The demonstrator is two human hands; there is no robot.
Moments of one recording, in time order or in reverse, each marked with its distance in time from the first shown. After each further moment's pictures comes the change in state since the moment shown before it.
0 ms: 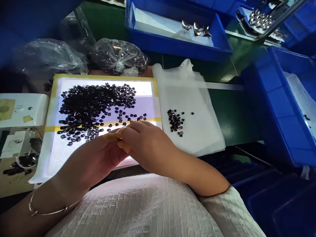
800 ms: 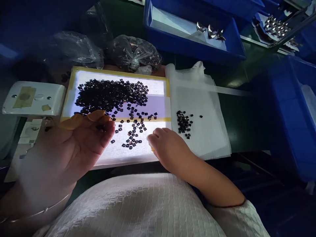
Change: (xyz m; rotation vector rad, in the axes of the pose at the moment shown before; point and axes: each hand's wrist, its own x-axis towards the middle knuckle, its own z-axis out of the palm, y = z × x) left_hand -0.019 0.030 -0.023 -0.126 0.392 0.324; right_hand -0.021 0.013 0.005 -0.336 -0.381 0.162
